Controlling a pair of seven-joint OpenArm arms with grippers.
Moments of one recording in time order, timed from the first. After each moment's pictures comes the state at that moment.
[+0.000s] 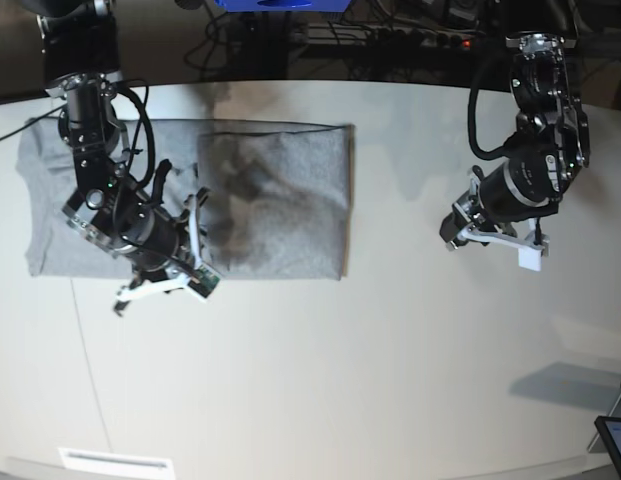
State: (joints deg) left arm 8.8 -23.2 -11.0 111.8 -55.9 28.4 60.6; right arm 3.1 11.8 -6.9 106.8 -4.2 39.6 -49.3
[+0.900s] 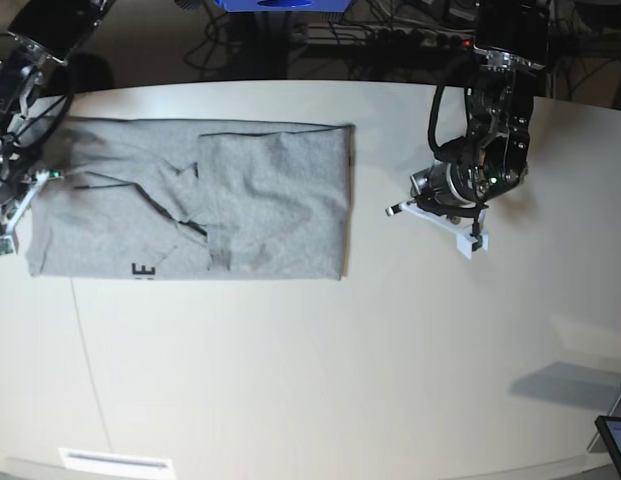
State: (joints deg) left arm 4.4 -21.9 6.1 100.1 -34.9 28.2 64.2; right arm -3.4 9.0 37.4 104.4 -4.0 41.3 -63.4
